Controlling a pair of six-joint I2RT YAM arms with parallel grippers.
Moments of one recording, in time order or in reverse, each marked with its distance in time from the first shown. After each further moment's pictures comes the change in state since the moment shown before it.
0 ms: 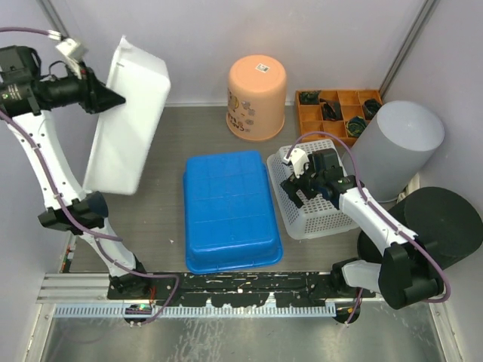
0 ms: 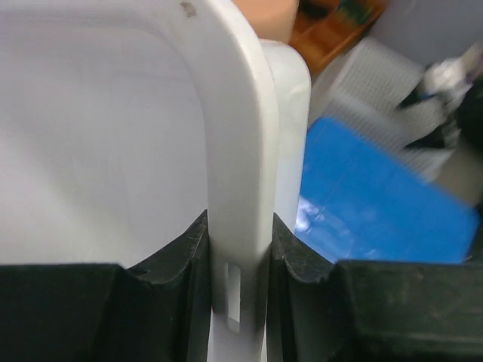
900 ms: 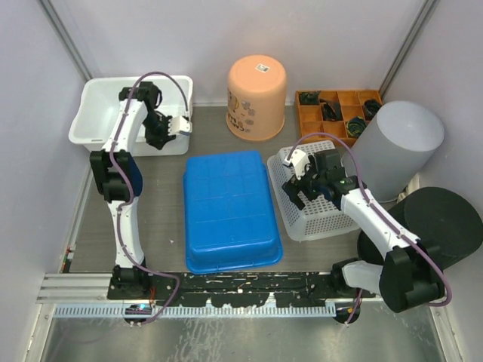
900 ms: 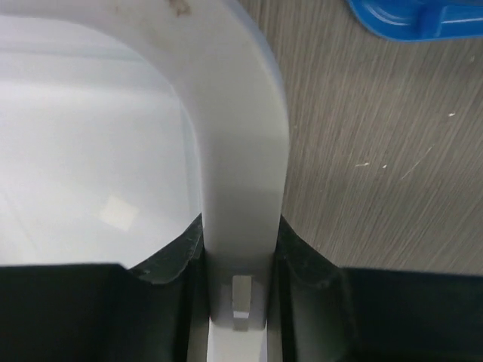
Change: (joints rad) left arm -0.356 0.365 -0.465 0.213 -0.785 0.766; right arm -0.009 -0.046 0.006 -0.043 -0.041 -0.035
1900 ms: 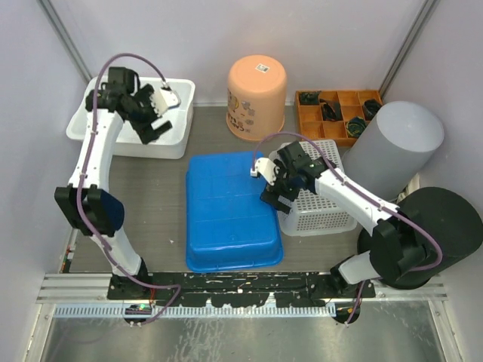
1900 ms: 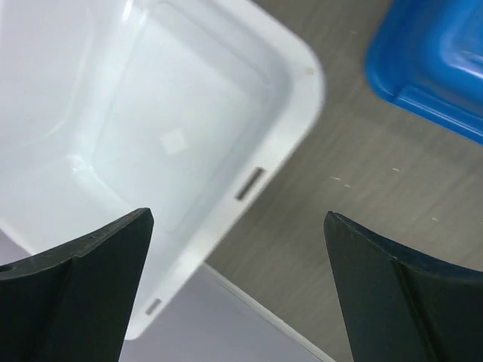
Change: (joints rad) left arm -0.075 -0.518 -0.338 0.256 -0.009 -0.467; right arm 0.278 0.238 0.332 -0.296 0.071 -0.142
